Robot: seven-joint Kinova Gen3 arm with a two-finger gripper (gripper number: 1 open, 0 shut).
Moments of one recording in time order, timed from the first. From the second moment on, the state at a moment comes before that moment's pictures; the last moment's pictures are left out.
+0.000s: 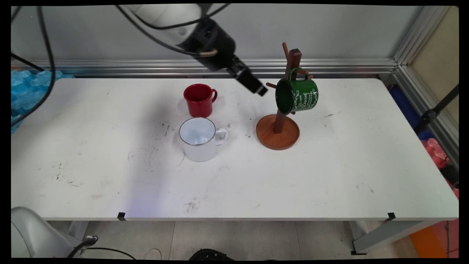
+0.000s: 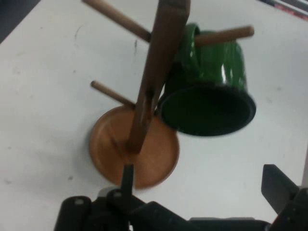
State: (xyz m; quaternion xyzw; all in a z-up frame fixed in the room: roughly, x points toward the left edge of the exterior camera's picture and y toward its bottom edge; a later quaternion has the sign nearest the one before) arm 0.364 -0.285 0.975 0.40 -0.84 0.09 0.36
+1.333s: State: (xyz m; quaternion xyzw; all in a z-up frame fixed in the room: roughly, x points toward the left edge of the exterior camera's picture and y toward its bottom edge) arm 0.429 -0.256 0.996 0.27 -0.89 0.13 0.35
